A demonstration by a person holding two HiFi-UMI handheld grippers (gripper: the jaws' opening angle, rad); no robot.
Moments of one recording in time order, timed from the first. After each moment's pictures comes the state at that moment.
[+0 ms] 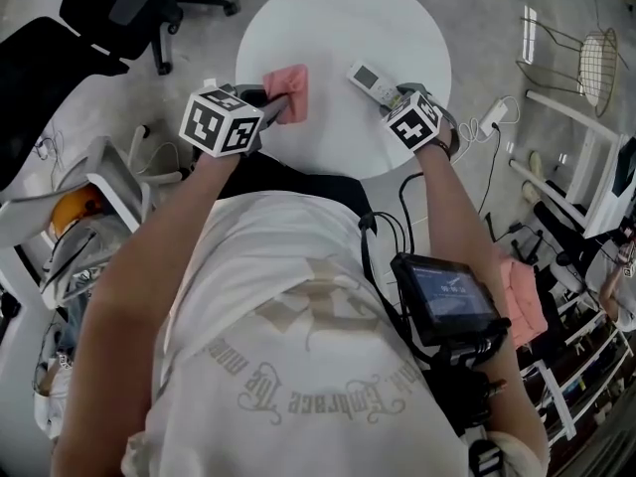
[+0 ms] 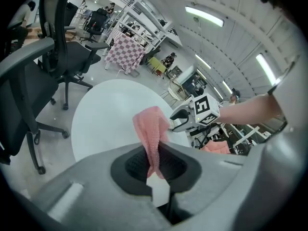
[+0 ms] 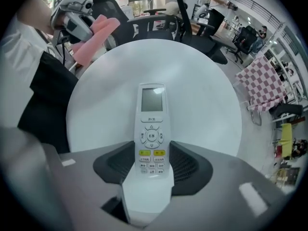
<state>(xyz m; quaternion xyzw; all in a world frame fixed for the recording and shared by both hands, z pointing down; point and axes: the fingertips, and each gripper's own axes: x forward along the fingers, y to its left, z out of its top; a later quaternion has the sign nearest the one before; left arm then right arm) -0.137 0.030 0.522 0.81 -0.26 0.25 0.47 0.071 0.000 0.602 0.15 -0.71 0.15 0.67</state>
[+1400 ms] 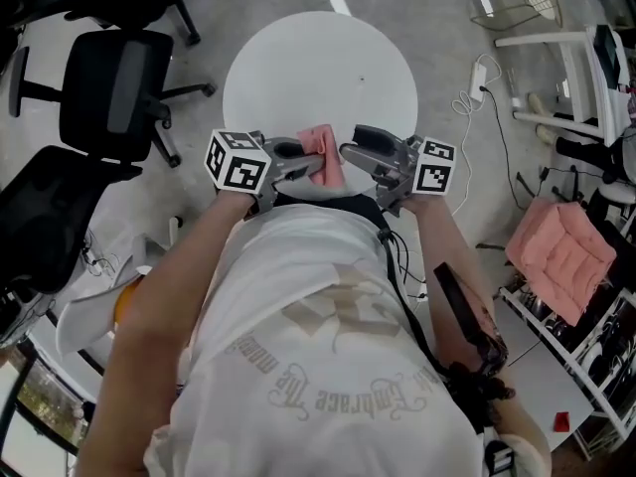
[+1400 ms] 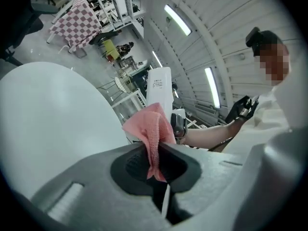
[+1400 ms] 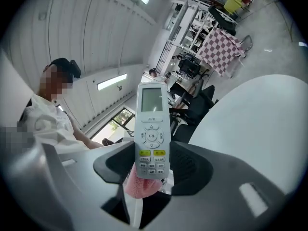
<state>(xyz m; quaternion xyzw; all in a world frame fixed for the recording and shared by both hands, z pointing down) -0.054 0.069 0.427 0.86 0.08 0.13 0.49 -0.034 0.033 0.398 0.22 -0.85 0.48 -0.08</state>
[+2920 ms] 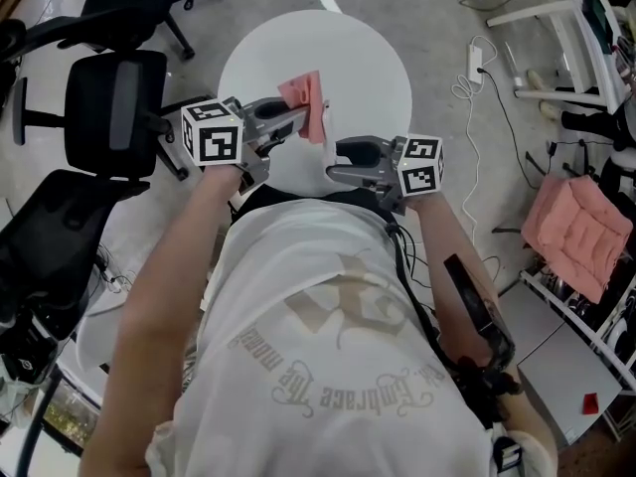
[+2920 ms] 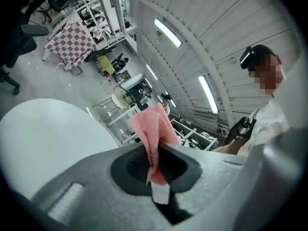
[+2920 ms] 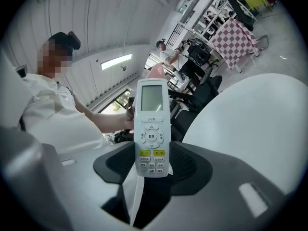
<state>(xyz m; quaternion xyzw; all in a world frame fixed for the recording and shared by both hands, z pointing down) -0.042 -0.007 0.369 0.89 0.04 0.06 0.46 -0.056 0.082 0.412 0.17 -0.87 0.46 0.02</state>
